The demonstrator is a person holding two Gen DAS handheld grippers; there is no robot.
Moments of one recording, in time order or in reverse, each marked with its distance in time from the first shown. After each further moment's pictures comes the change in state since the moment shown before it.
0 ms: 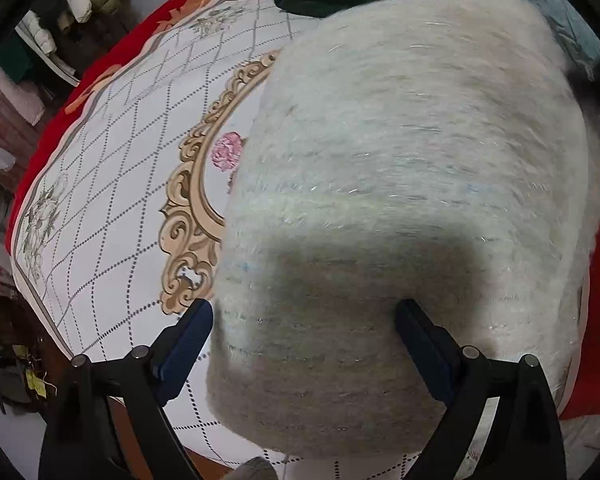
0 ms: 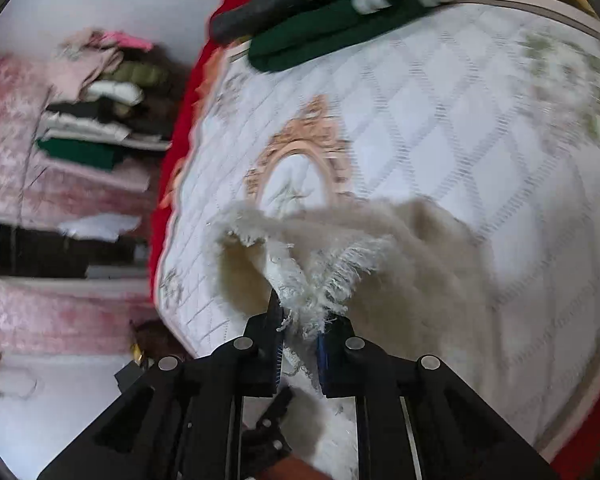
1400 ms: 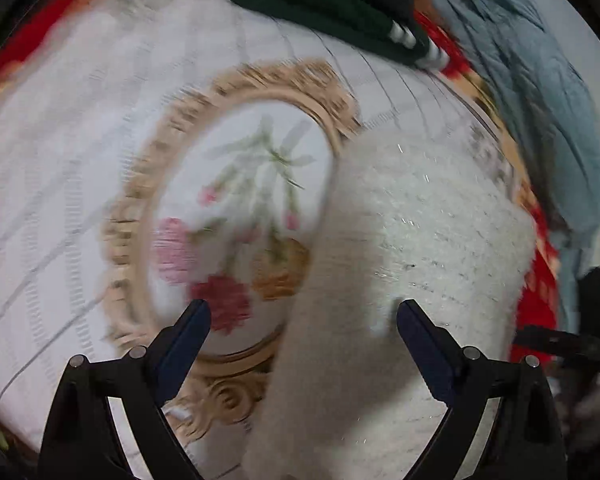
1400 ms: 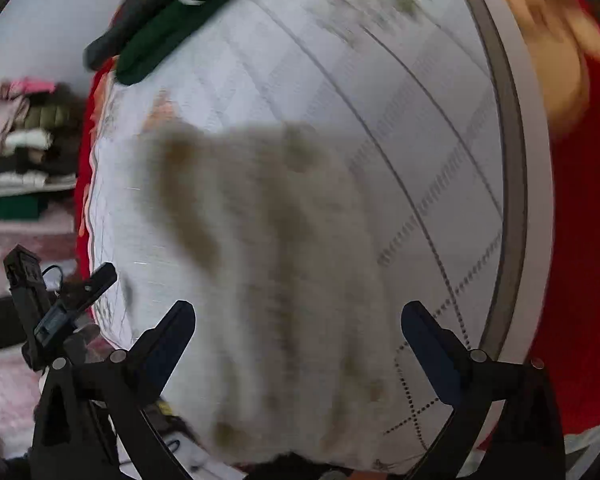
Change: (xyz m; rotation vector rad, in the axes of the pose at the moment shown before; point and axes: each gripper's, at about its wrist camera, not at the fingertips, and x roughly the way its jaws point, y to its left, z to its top) left arm 0.051 0.048 0.107 0.056 0.137 -0.461; right arm -0.020 -0.099 -0.054 0.250 0.023 -0.155
